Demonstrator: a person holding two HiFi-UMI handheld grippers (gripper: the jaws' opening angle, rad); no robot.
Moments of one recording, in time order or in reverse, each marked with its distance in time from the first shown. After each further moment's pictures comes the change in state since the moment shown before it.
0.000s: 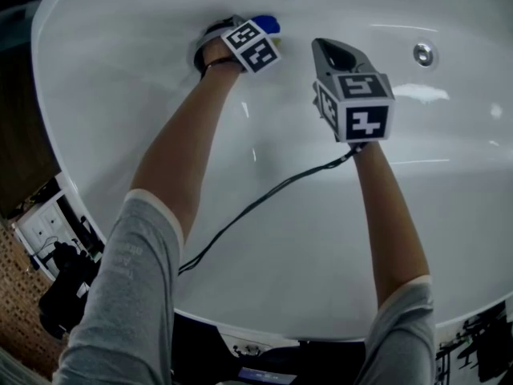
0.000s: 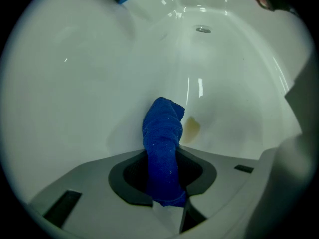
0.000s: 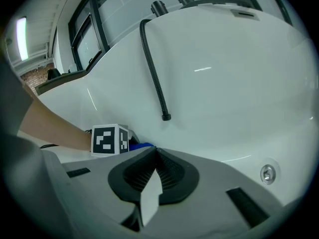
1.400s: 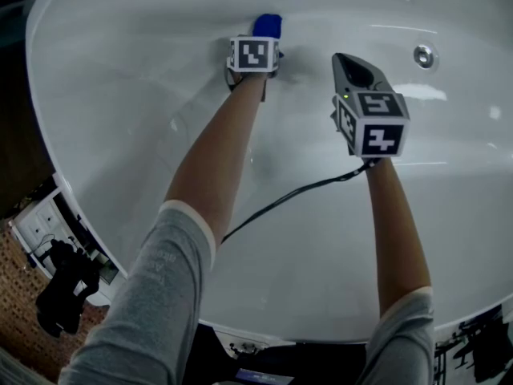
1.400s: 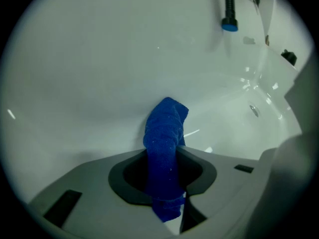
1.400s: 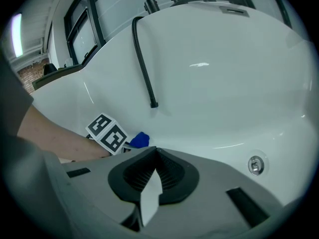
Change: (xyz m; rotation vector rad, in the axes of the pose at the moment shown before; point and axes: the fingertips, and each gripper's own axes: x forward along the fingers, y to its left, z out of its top) left arm 0.013 -0.018 -0.005 -0.970 -0.171 -0.009; right arm -0.020 -0.026 -0.029 0.007 0.059 -0.043
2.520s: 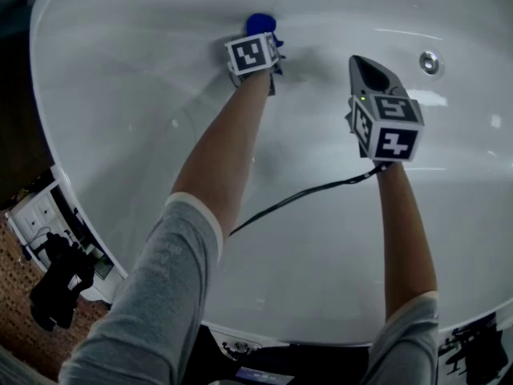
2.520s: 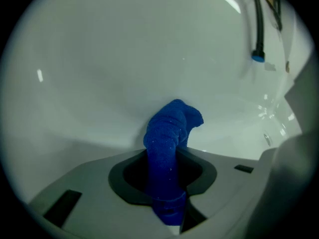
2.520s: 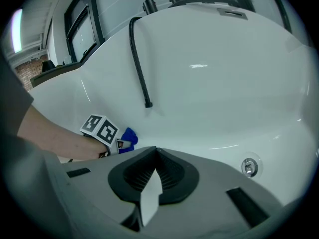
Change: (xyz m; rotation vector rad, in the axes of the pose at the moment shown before) left arm 0.005 0.017 -0.001 -0.294 -0.099 0.008; right arm -0.002 -0.020 -0.001 -0.025 0.005 -0.037
